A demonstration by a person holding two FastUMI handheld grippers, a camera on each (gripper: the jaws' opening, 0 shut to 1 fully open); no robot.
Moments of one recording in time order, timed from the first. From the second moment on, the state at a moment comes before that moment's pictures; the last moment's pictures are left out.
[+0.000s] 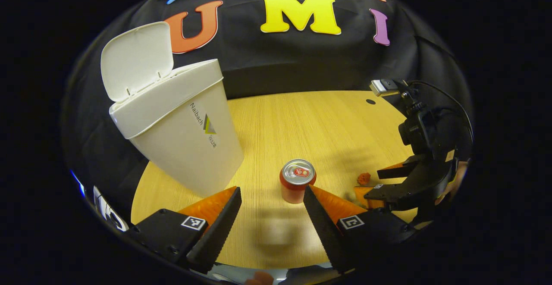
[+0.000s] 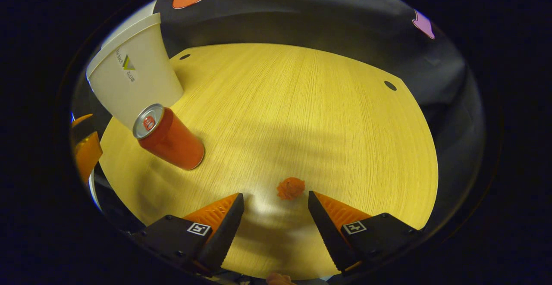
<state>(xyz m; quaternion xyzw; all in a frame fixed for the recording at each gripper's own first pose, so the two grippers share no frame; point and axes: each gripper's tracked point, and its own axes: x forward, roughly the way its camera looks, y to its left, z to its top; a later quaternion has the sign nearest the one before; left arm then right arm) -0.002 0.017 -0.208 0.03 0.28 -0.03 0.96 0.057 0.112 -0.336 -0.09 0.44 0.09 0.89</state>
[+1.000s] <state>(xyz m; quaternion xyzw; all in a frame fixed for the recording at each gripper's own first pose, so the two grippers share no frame) 0.005 0.035 -0.216 0.02 0.29 0.01 0.96 0.080 0.110 -0.361 -0.07 0.51 0.07 0.85</state>
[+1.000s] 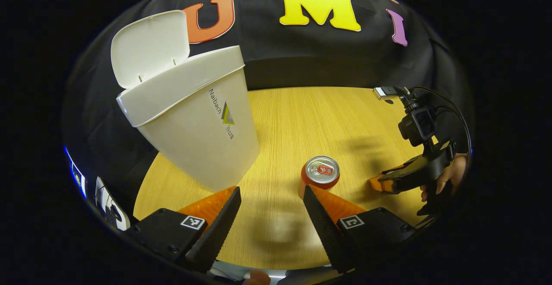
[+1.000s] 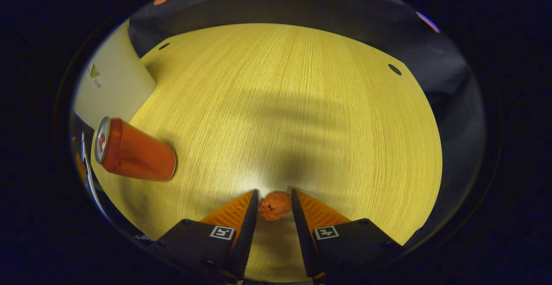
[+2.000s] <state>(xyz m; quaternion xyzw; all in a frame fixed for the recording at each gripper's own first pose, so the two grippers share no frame) -0.022 0.026 -0.229 0.04 0.28 -0.01 0.96 0.080 0.103 -0.160 -0.02 0.36 0.11 0.93</state>
